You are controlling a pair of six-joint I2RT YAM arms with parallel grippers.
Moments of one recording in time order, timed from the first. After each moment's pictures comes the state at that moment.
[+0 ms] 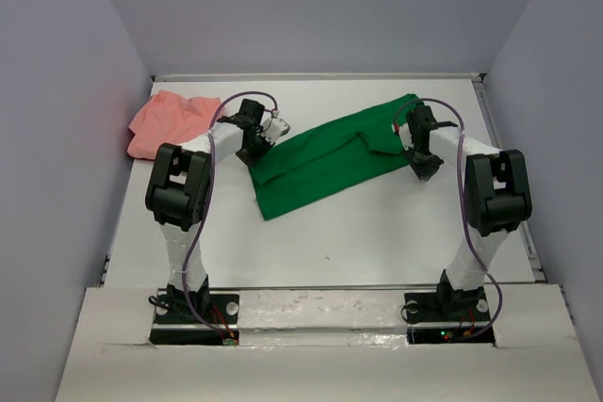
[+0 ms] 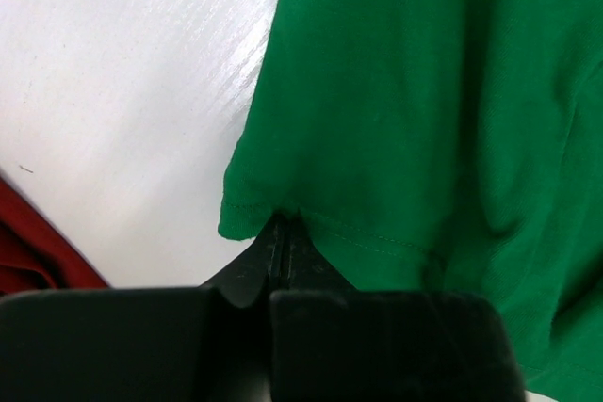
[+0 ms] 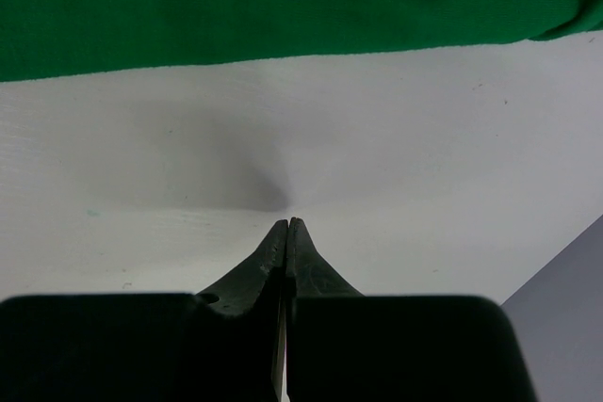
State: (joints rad) left arm -0.32 1.97 1.36 -0.53 0.03 0.49; right arm 0.12 1.85 1.24 -0.68 0.25 -0.35
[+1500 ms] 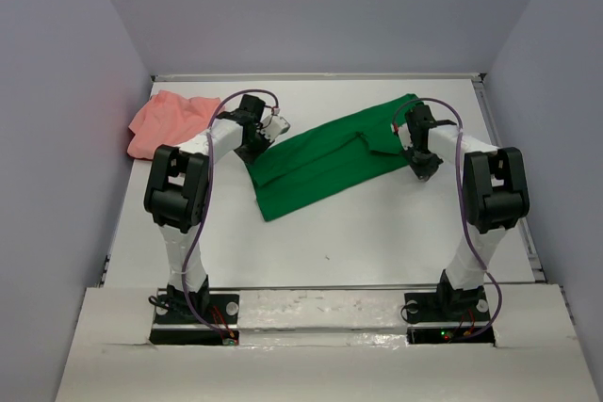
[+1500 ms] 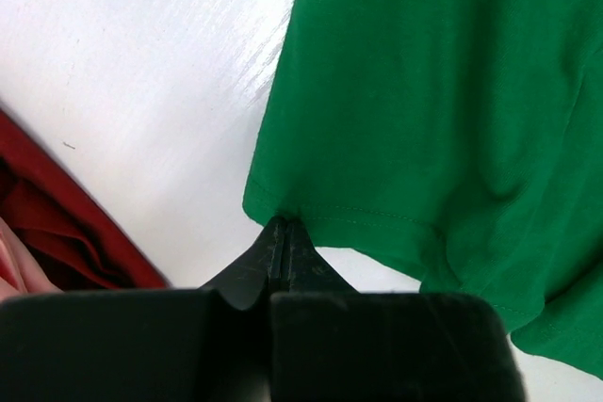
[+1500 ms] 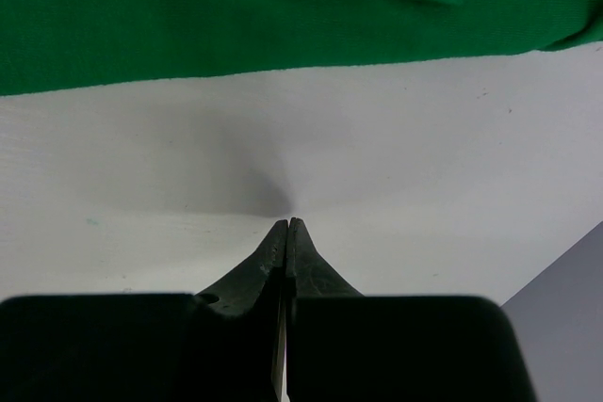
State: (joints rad) left arm -0.32 1.95 1.41 -0.62 -0.02 0.53; right arm 0.12 1.88 1.27 -0.70 0.25 -0.35
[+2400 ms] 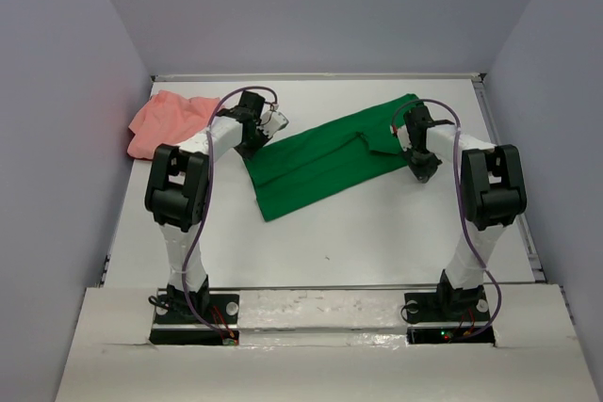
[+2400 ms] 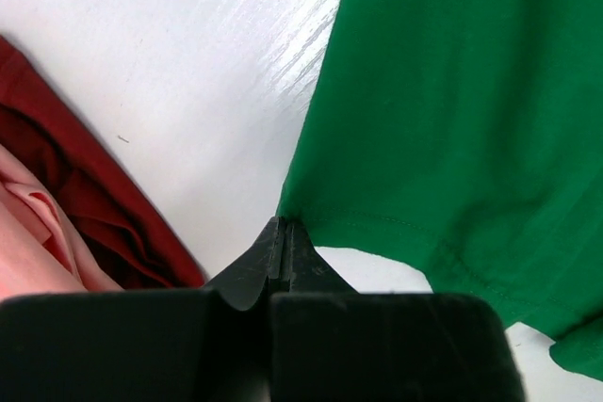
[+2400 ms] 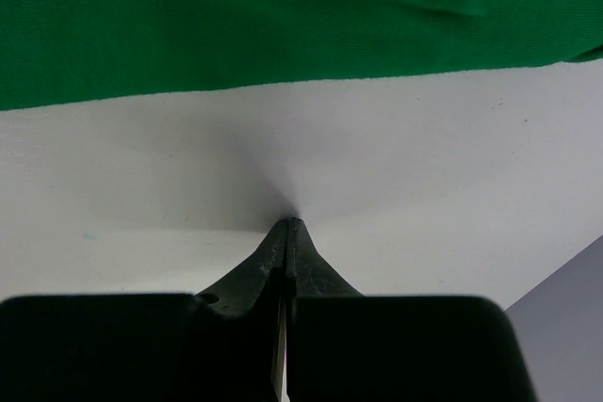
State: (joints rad) left arm -0.32 1.96 1.44 -0.61 -0.08 0.54; right arm 0.12 1.91 1.28 -0.71 0.26 -0.35
